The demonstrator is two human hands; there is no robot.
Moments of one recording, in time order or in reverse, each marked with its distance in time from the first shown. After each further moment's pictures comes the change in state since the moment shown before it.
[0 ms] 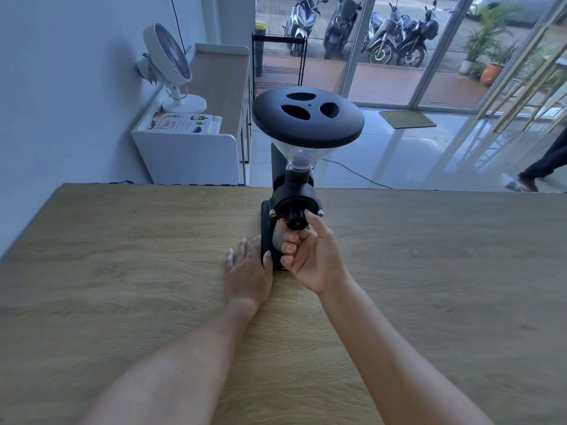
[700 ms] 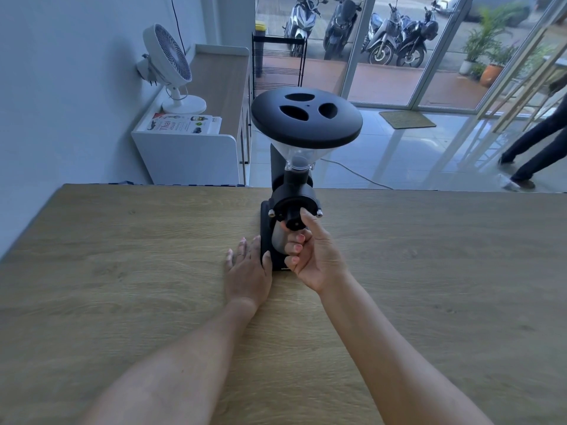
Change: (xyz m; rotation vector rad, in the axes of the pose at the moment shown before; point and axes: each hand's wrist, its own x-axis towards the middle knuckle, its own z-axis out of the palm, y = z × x) left_hand 0.001 -0.001 0.002 -0.006 0.003 -0.006; right_hand 0.002 -0.001 -0.002 -0.029 0.089 -0.022
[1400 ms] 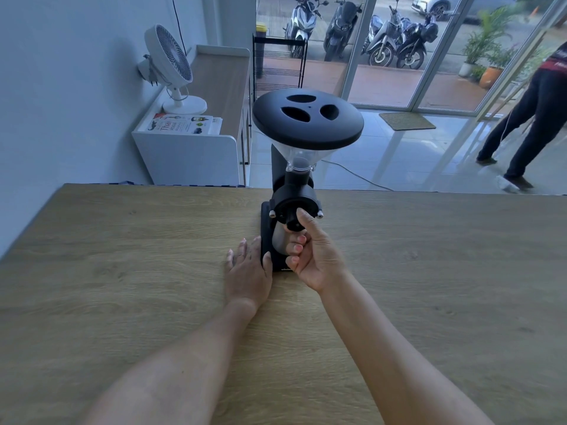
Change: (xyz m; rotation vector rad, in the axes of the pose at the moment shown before) left_hand -0.001 0.000 -0.001 0.005 -0.002 0.009; right_hand 0.002 0.001 0.001 -0.036 0.043 -0.021
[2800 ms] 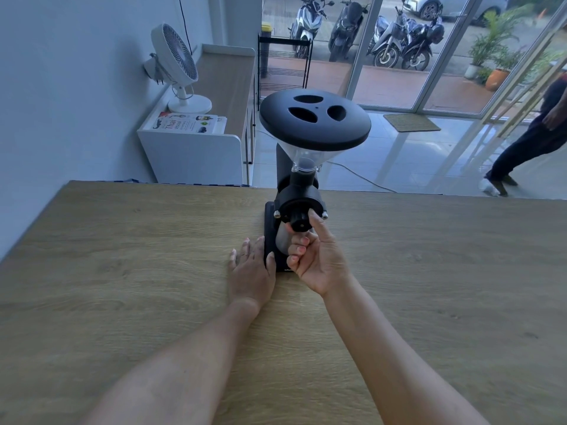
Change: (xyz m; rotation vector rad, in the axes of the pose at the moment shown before) left_hand -0.004 0.004 -0.009 0.006 -0.021 -0.008; right_hand 0.002 0.003 -0.006 0.082 -0.048 0.037
